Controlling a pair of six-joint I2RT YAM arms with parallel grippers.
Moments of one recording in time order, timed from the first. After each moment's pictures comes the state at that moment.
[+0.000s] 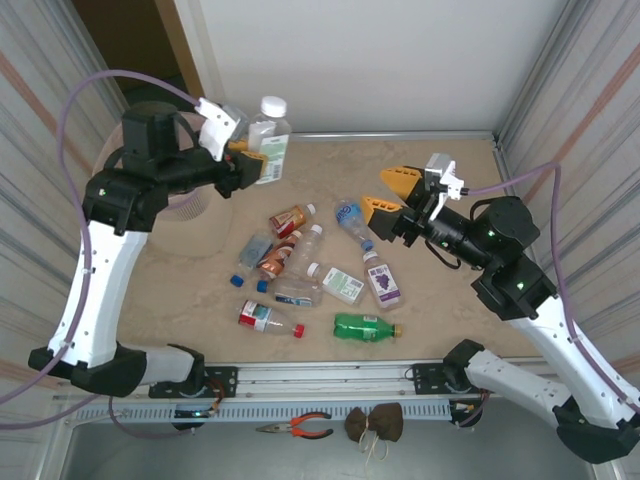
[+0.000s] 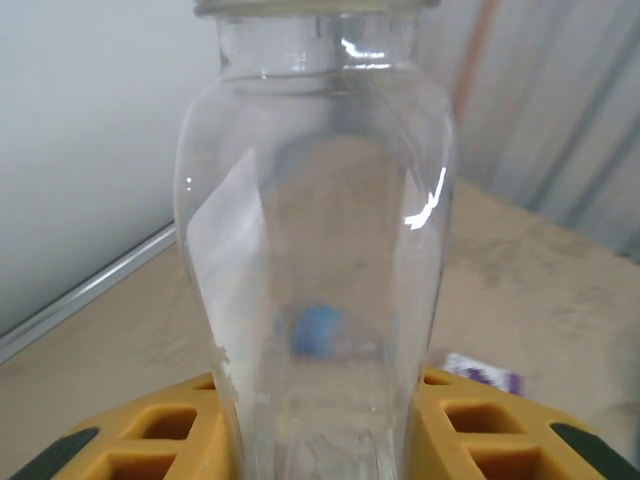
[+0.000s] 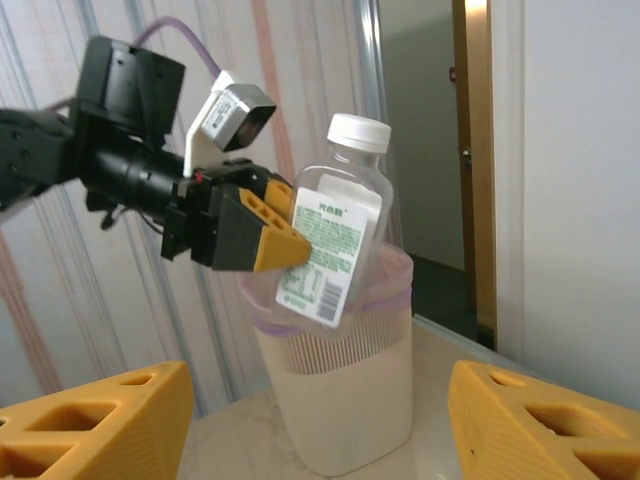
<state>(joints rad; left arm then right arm) -0.34 1.32 1.88 -1.00 0.42 0.22 0.68 0.83 1.13 -0.12 -0.31 0.21</state>
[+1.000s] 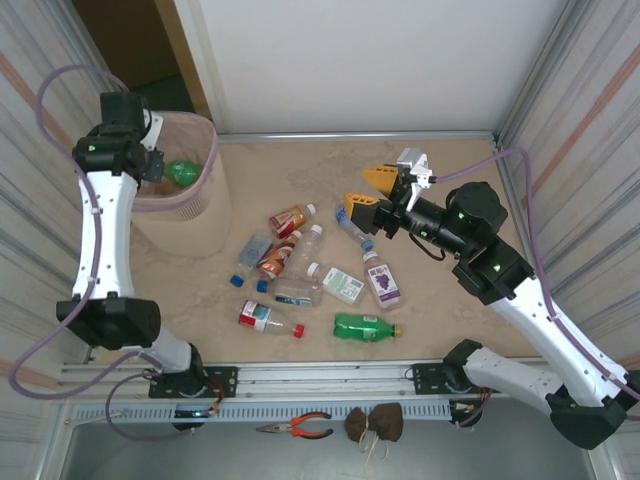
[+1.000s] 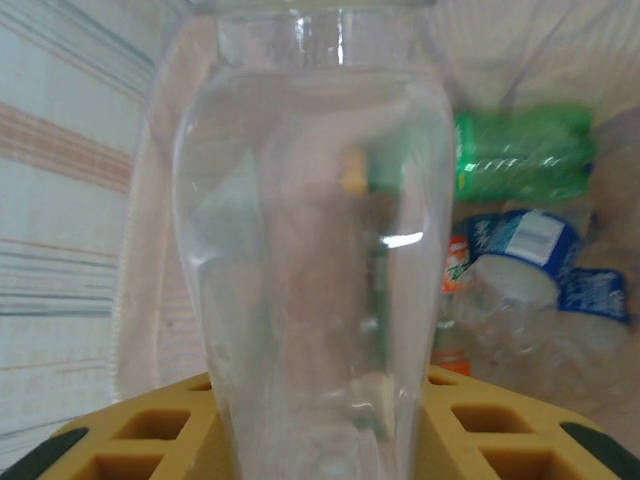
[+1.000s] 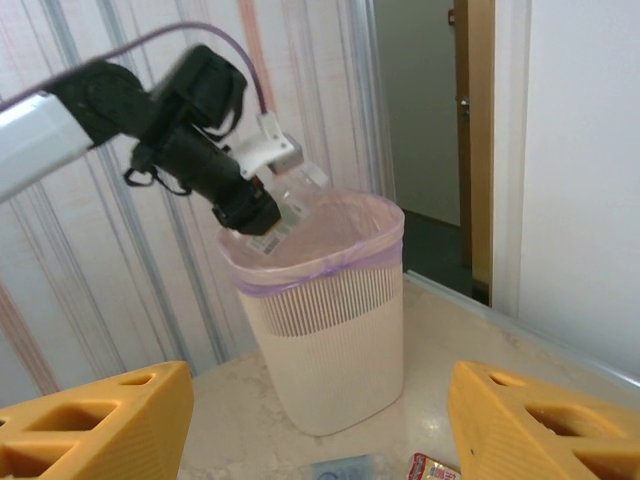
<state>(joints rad) 0.07 1.56 1.87 -1.17 -0.34 0.35 0.68 0.93 1.13 -0.12 -0.31 0.19</state>
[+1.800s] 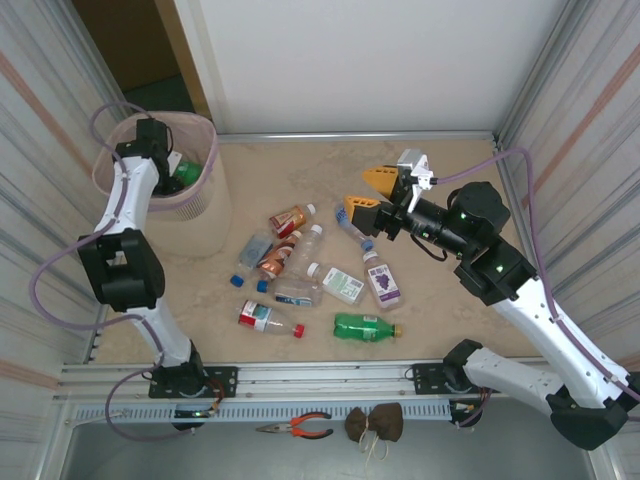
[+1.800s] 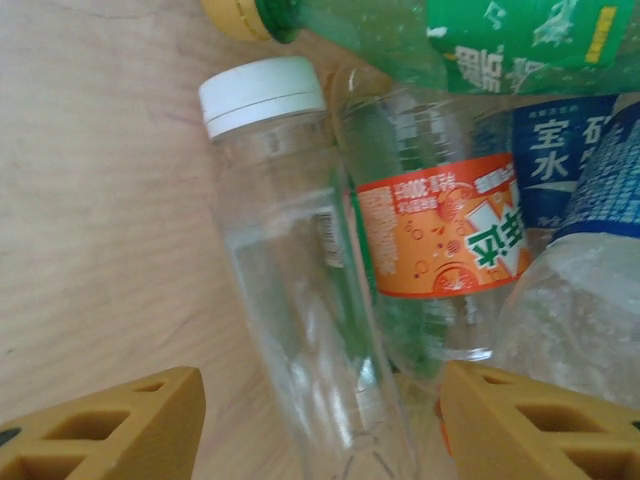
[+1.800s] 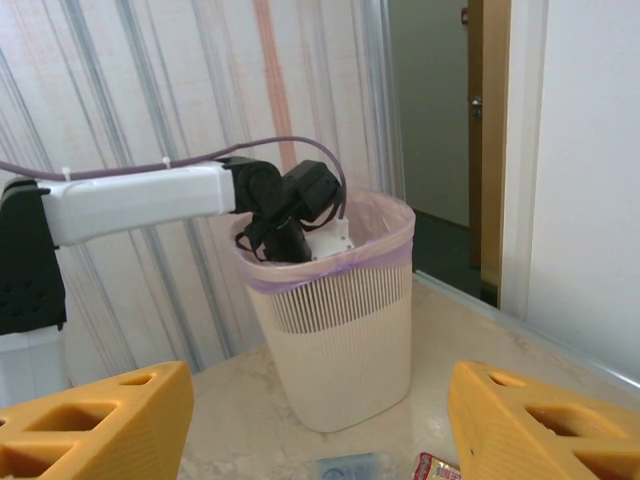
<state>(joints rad) 0.12 1.82 1.71 -1.05 -0.33 0.38 0.68 0.92 1.14 -0.14 -0.34 0.18</state>
